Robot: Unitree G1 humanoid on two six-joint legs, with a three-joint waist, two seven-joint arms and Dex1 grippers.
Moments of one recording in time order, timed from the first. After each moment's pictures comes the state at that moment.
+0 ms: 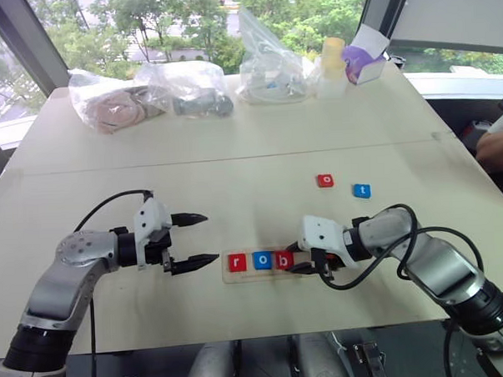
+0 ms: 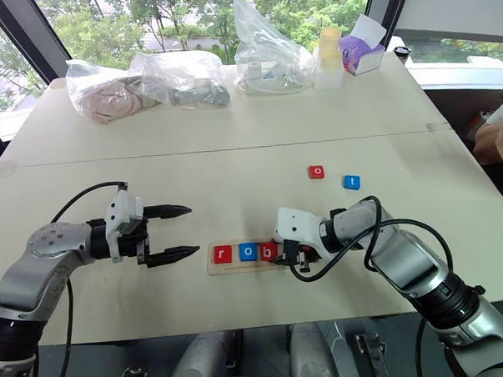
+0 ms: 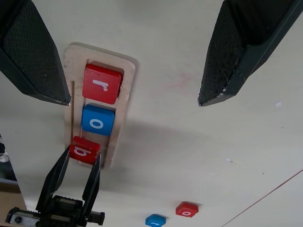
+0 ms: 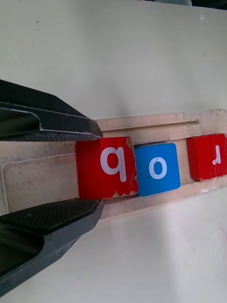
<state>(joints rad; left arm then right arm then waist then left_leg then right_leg) -0.16 0.74 0.01 -0.22 -0.47 0.32 -1.13 -0.39 -0.79 0.38 -0.42 0.16 0.66 1.09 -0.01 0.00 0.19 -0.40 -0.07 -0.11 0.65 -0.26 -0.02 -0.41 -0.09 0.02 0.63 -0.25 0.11</state>
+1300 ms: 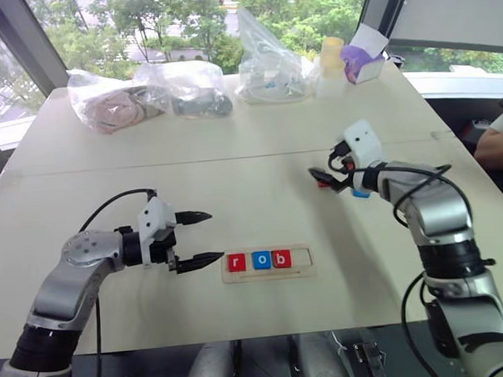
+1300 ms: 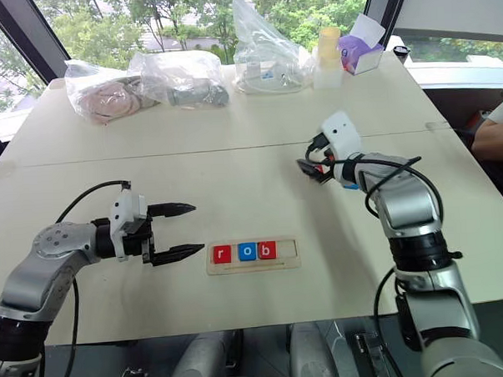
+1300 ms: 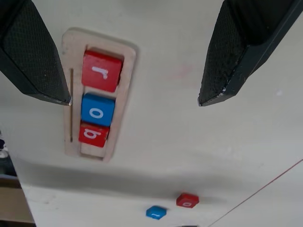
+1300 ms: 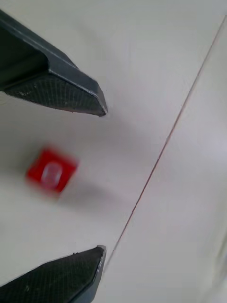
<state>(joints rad) -0.17 0.71 0.00 -0.23 -0.46 0.31 -1.11 -0.65 -0.47 -0.03 0.01 0.10 0.89 0.43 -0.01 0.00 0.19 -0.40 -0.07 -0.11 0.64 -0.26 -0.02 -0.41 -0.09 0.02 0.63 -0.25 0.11</state>
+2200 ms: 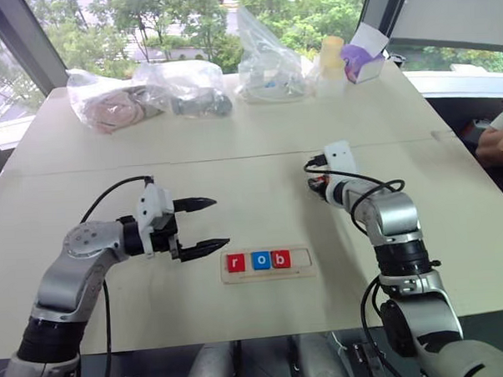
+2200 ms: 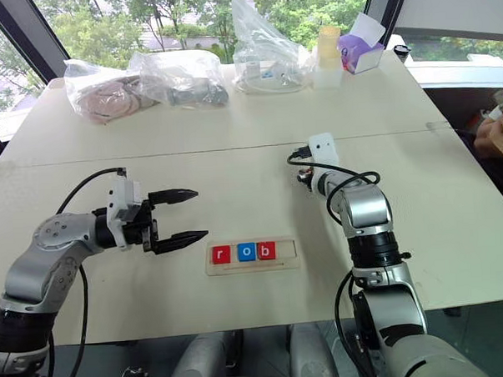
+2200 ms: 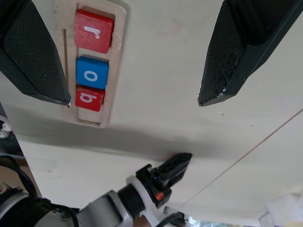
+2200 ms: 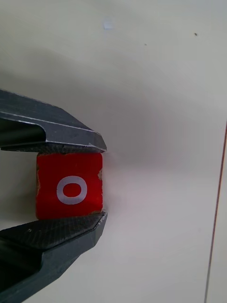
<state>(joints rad) -0.23 0.67 0.03 -0.24 -0.52 0.32 -1.09 -0.64 -0.27 -0.03 0.06 0.09 1.04 0.19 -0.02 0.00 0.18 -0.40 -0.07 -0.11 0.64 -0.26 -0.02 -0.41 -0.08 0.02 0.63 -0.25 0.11</state>
